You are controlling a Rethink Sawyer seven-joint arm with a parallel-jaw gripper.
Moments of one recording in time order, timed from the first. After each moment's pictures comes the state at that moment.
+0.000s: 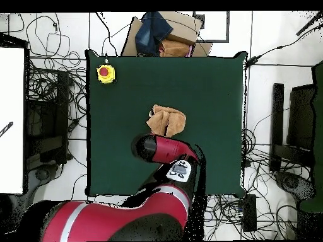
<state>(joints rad) 0.03 -0.33 -0.29 1.69 0.13 0.30 1.84</state>
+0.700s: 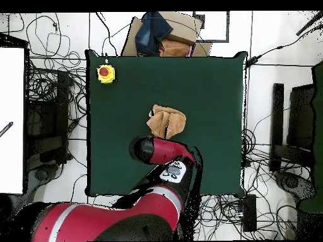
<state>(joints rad) 0.07 -0.31 -0.33 1.69 0.13 0.30 1.84</state>
